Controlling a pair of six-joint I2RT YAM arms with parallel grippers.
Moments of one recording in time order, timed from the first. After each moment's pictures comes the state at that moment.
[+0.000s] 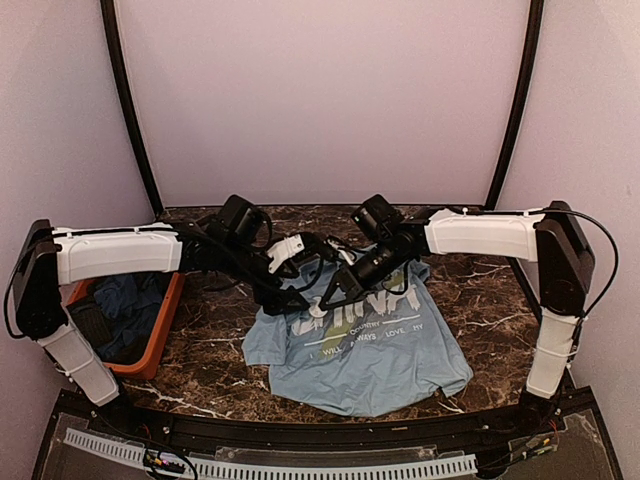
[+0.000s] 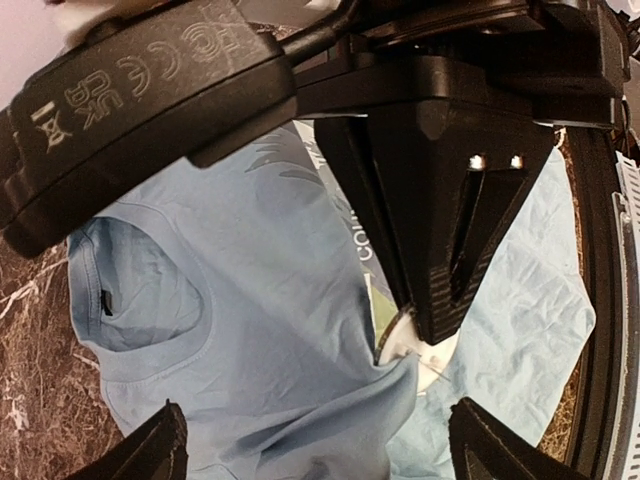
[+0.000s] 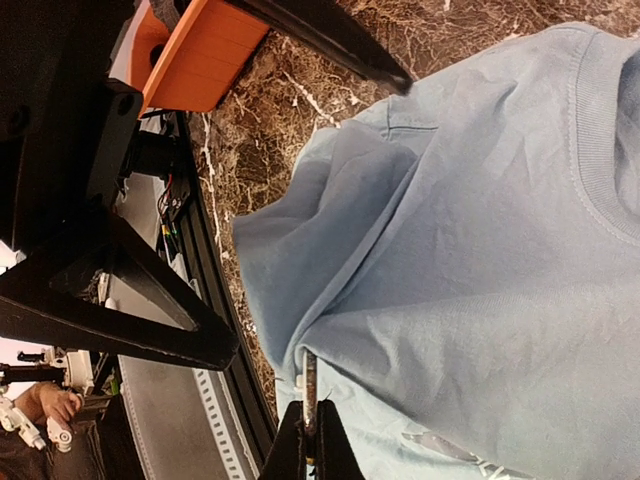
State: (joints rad) left arm -0.76 1.61 1.17 -0.39 0.38 0.37; right arm 0.79 1.89 1.43 -0.58 -0.79 0.18
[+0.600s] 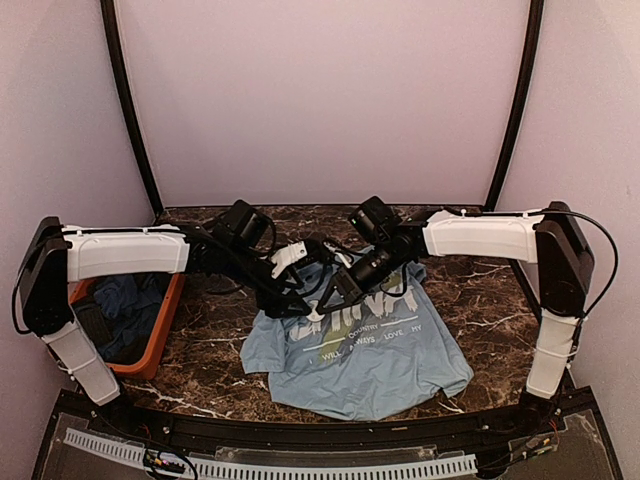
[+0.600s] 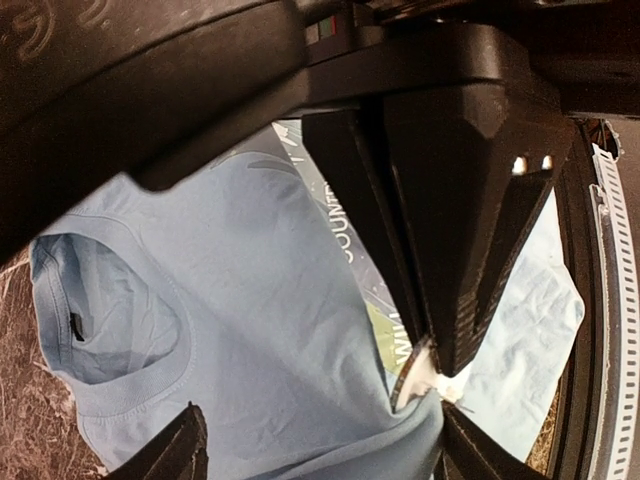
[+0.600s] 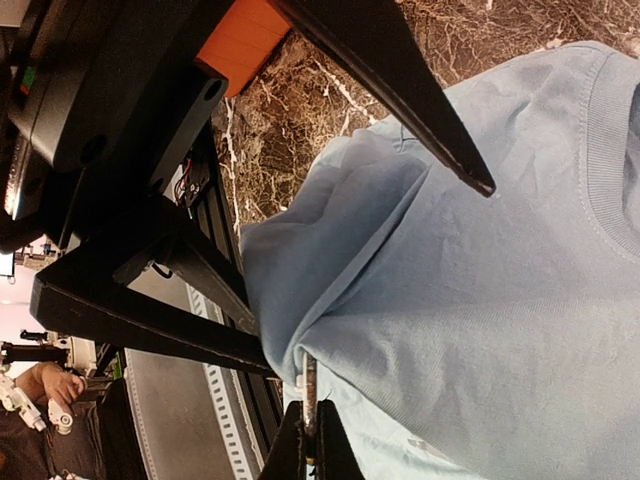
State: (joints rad) left arm -0.76 1.65 1.17 -0.39 0.46 0.37; right arm 0.81 1.89 1.43 -0.58 -0.83 0.15
